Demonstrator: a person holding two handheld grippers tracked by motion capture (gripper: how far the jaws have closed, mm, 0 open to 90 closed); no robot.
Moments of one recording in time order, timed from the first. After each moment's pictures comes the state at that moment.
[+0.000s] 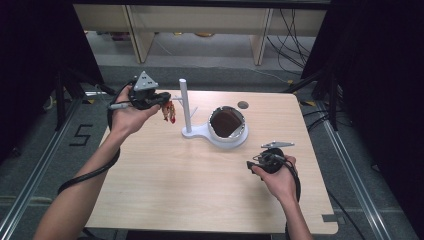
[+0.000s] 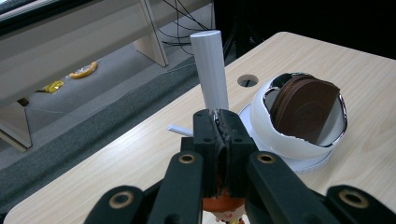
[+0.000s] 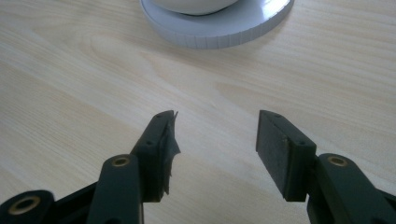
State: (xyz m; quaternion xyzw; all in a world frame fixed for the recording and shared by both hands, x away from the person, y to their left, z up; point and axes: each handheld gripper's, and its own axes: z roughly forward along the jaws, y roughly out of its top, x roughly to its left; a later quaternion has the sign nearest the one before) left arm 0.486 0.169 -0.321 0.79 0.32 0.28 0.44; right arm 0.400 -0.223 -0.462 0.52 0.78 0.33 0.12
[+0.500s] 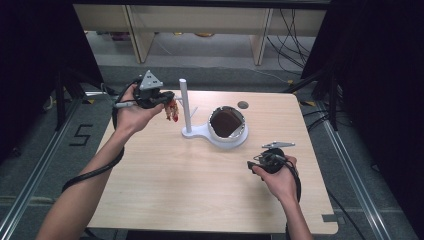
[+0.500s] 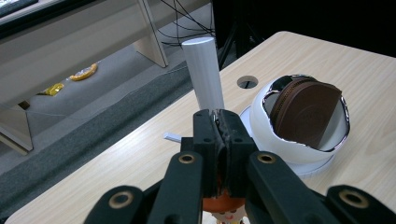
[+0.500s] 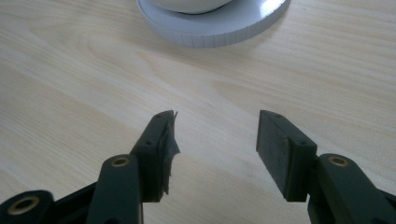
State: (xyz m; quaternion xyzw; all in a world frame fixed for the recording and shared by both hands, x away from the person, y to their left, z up) left arm 0.489 0.159 -0.322 0.79 0.31 0.29 0.43; right arm 0.401 -0.227 -0.464 0.52 0.78 0.33 0.14
